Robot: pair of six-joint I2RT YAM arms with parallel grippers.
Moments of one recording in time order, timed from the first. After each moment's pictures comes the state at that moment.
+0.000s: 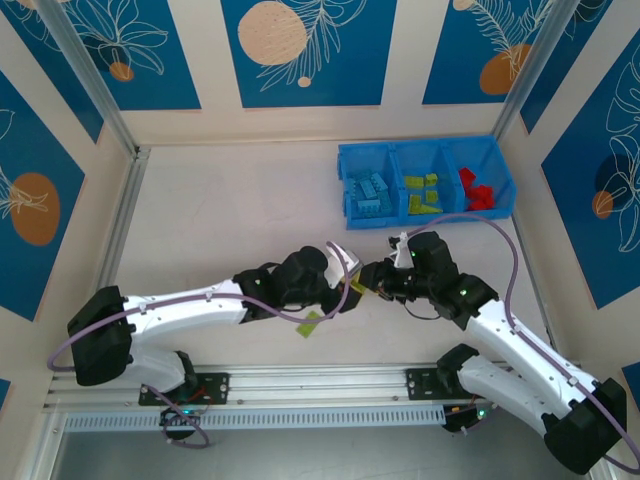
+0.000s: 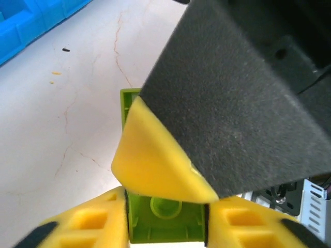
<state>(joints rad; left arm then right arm) -1.12 1.39 0.92 -0.09 0.11 -0.26 0.57 0.82 0.64 -0.48 -0.46 1.01</state>
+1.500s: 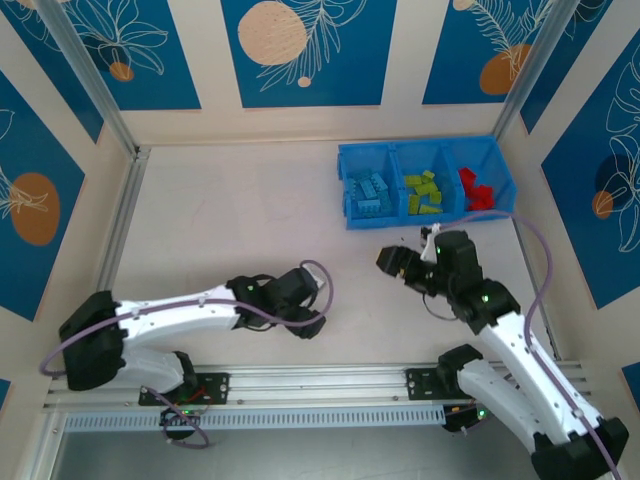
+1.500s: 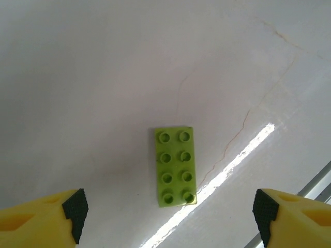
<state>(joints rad) -1.12 1.37 0.86 -0.58 -0.10 -0.40 0.41 0.67 0.66 -0.64 -0.28 0.85</state>
